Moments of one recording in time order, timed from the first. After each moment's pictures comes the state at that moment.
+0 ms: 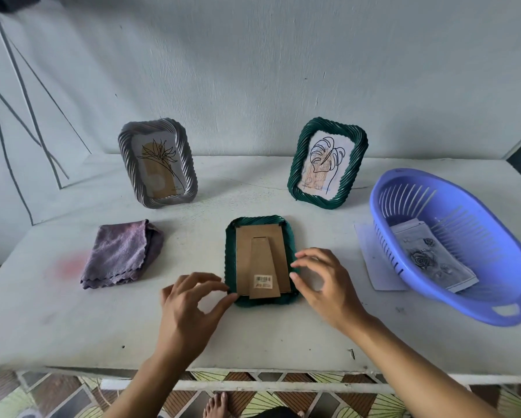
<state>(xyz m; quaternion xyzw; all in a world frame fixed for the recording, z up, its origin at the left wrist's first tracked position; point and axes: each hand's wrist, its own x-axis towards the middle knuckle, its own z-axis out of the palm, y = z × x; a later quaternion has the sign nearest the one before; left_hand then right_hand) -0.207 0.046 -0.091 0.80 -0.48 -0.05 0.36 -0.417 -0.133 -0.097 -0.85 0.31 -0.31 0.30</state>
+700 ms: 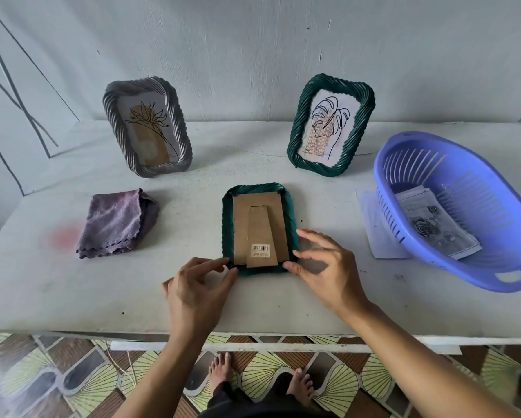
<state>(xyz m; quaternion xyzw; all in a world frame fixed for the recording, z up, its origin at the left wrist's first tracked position) -0.245 0.047 -0.081 0.84 -0.33 -0.12 0.42 -0.430 -0.108 -0.104 -0.82 0.35 -0.31 0.32</state>
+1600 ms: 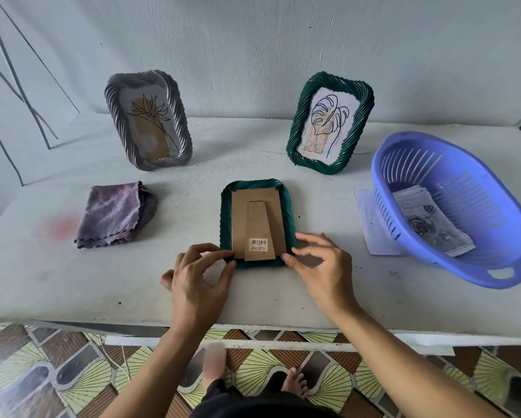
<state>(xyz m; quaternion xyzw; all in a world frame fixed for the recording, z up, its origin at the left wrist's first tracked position) -0.253 0.046 -0.088 0.85 -0.36 -0.07 0.37 -0.423 -0.092 -0.101 -0.76 0.43 -0.33 0.36</state>
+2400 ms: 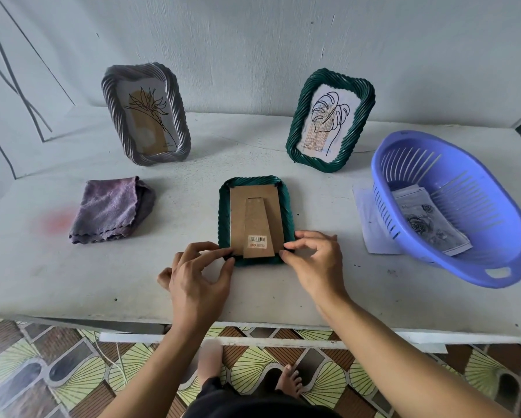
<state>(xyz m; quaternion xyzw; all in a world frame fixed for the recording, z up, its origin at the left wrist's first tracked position) -0.256 0.045 -0.092 0.86 -0.34 -0.07 0.38 -0.402 -0.092 -0.099 -0.69 0.49 -0.34 0.42</state>
